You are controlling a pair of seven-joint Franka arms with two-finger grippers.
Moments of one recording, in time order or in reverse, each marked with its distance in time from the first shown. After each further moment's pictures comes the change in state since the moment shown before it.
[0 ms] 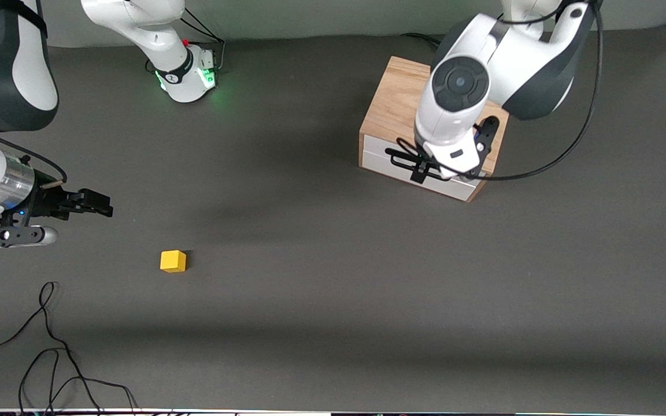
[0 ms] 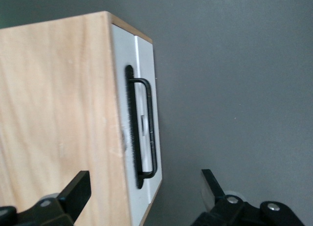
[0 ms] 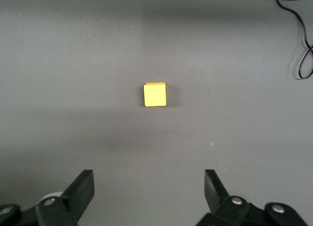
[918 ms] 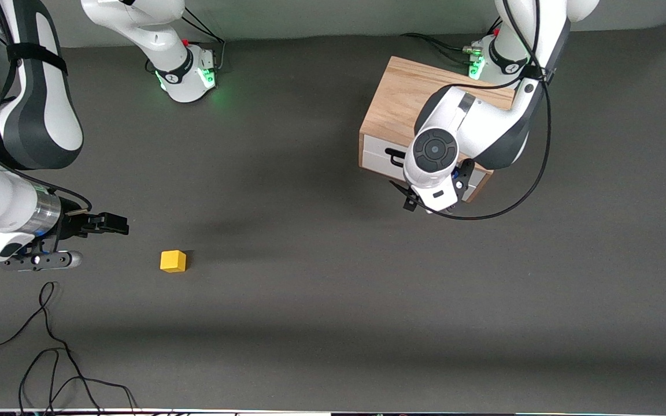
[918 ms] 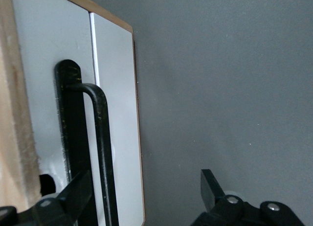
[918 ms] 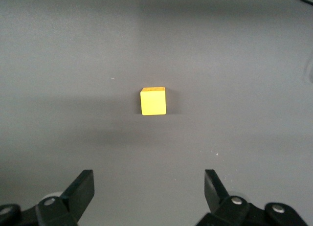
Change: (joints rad) left arm -0.003 0.112 0.003 -0.176 0.000 0.256 0.000; right arm 0.000 0.094 0.000 -0.002 -0.001 0.059 0.000
